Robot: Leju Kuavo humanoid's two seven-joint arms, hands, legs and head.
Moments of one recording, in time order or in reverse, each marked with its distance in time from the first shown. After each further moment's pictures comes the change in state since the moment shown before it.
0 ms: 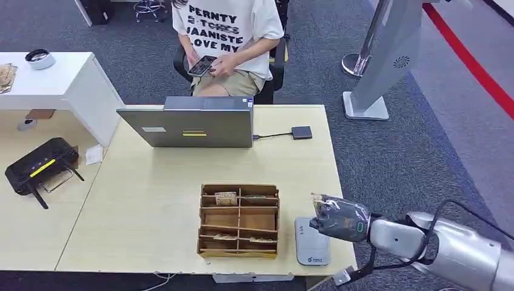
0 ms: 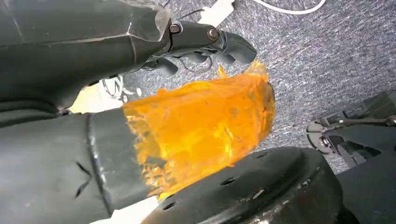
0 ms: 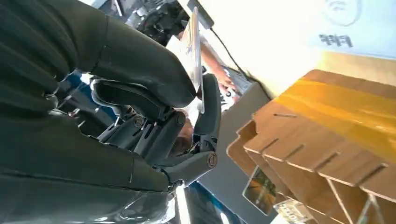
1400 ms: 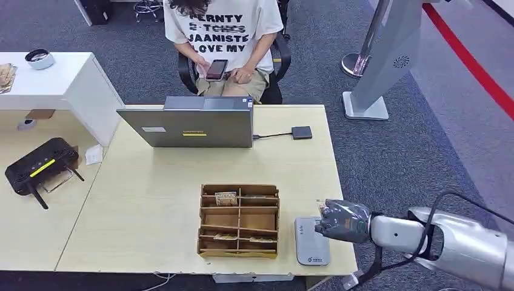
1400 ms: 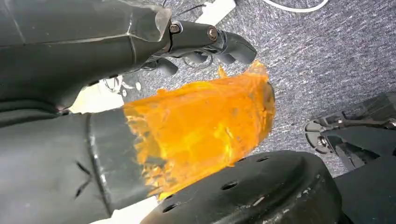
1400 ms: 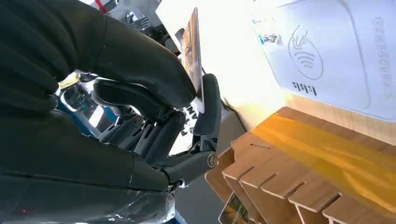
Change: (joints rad) left arm 0.000 0.000 0.027 0.000 0.008 0.003 -0.001; right arm -0.150 -0.038 0.168 -0.056 -0.117 0.169 -0.059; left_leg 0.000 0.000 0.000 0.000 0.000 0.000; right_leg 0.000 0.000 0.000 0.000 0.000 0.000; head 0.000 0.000
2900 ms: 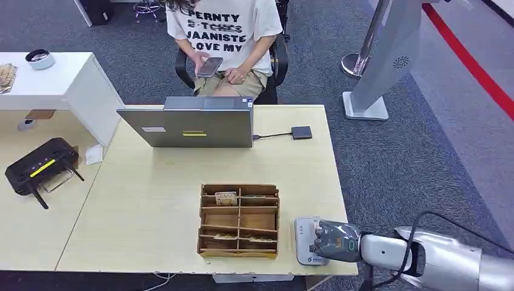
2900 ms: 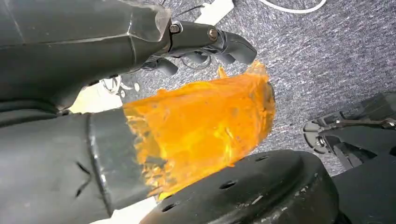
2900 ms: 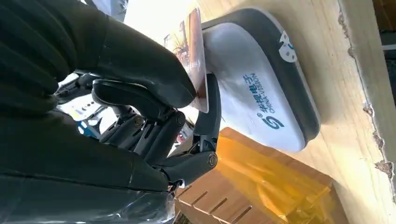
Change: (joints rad) left arm 0.000 0.000 0.005 0.000 -0.008 0.000 -0.008; right arm 0.120 0.089 0.019 0.133 -0.005 -0.056 0.024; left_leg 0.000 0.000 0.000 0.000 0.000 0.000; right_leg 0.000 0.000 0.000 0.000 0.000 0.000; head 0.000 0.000
